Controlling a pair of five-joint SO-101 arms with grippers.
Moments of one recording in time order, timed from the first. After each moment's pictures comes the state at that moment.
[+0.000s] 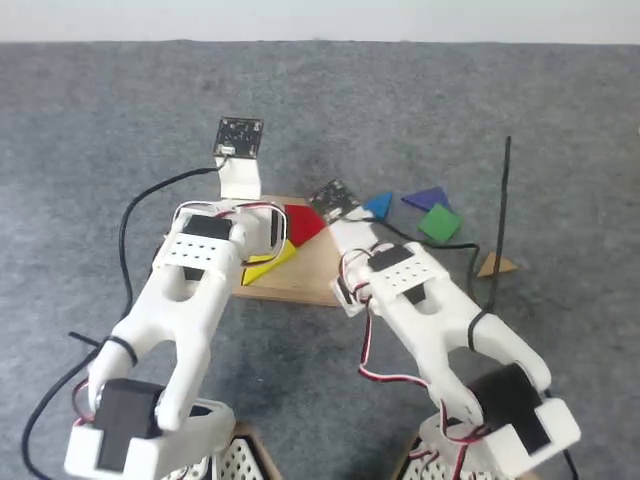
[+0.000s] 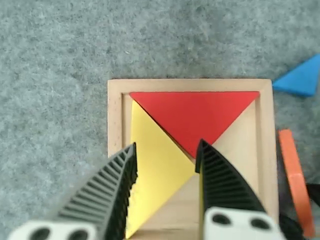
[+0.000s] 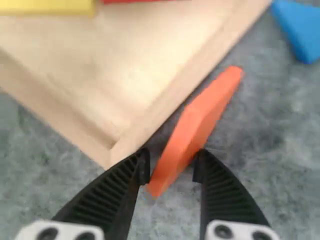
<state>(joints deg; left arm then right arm) 4.3 -11.3 43.7 41.8 10.2 -32.4 -5.7 46.2 41.6 8.6</state>
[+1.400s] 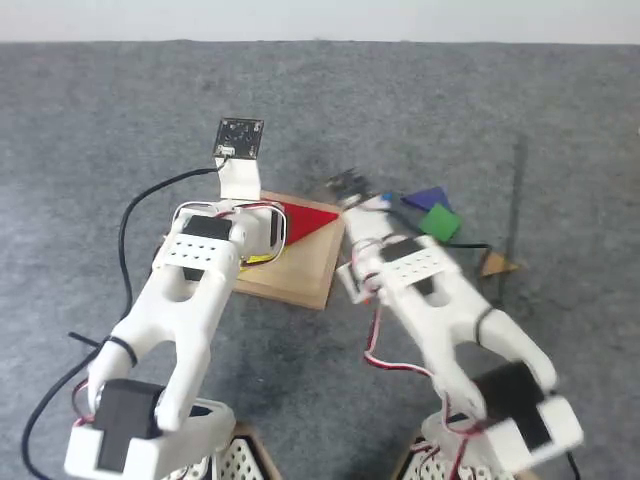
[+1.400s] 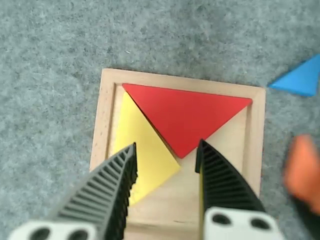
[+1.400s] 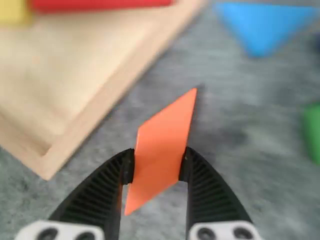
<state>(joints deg) 4.3 -11.3 43.9 41.8 10.2 -25.1 -8.9 44.5 41.8 2.2</state>
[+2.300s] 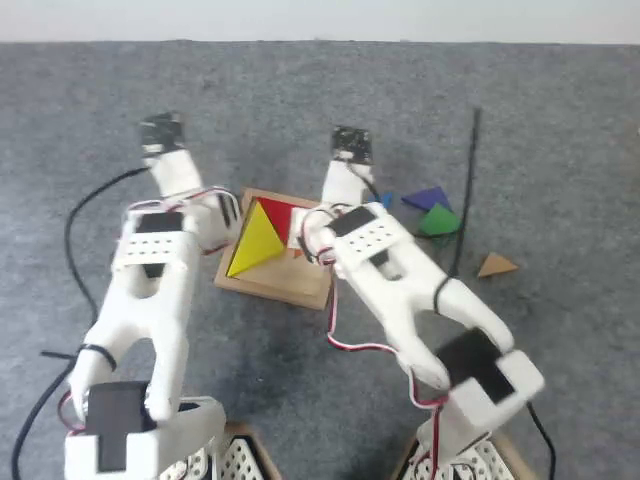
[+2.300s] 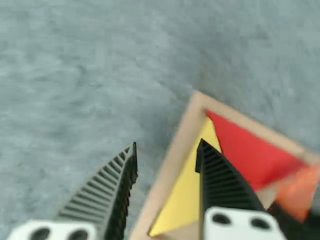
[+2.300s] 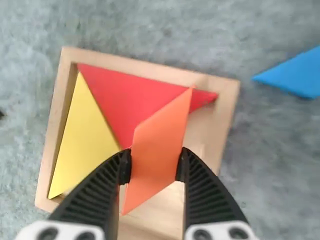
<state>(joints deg) -10.6 -11.3 41.5 42.2 19.6 -37.1 9.9 21.0 40.2 -37.8</state>
